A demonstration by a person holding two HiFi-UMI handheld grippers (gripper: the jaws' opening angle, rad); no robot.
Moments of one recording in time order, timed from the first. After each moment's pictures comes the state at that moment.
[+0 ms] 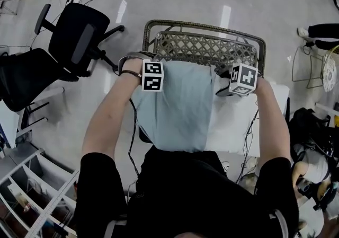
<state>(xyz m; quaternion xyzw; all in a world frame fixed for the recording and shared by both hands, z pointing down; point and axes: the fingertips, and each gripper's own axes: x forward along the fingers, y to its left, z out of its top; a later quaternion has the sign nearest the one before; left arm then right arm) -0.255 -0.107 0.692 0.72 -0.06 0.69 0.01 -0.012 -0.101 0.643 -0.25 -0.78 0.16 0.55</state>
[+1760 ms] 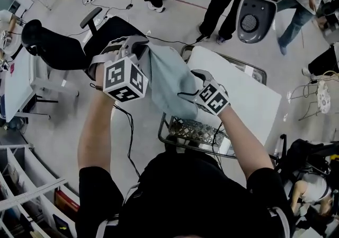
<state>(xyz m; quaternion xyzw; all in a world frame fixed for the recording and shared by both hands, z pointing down) -0.387 -0.021 0.281 0.66 -0.49 0.55 -0.15 -0.263 0.002 0.455 -0.01 -0.95 0.00 0.32</state>
